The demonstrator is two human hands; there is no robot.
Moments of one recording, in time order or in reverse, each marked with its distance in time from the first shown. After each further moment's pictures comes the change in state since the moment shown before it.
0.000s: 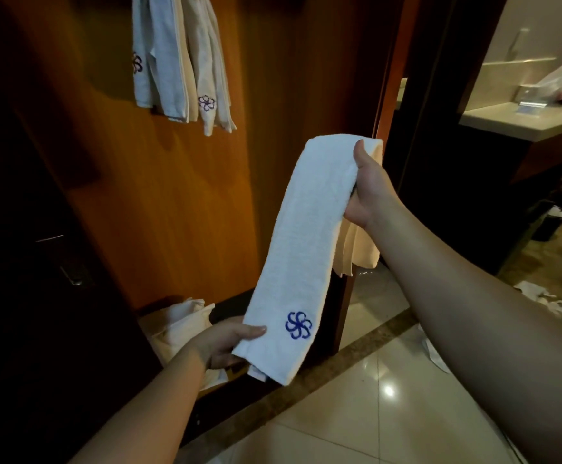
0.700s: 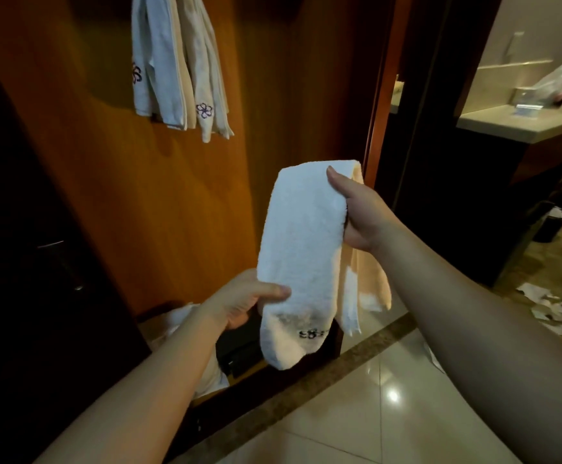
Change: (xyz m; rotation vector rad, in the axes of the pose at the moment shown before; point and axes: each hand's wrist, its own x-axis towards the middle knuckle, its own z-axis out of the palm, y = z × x) left_hand -0.023 0.092 0.079 0.254 0.146 0.294; right_hand -0.037 0.004 -0.015 -0.242 -0.217 0.055
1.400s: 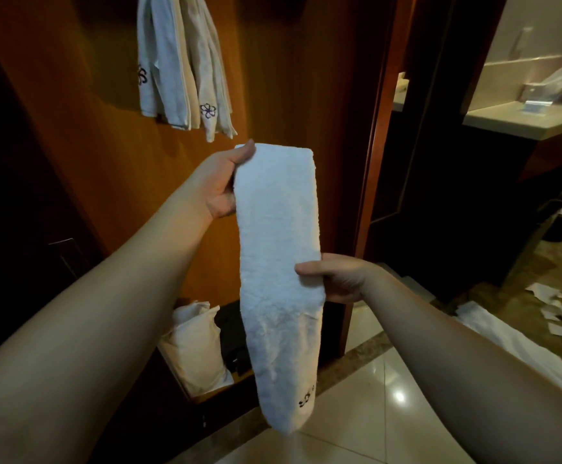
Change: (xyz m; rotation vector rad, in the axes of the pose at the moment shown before) left_hand -0.011 0.171 -0.002 -0.395 0.232 0.156; right_hand -0.026 0.067 -0.019 -0.296 -0.515 0.376
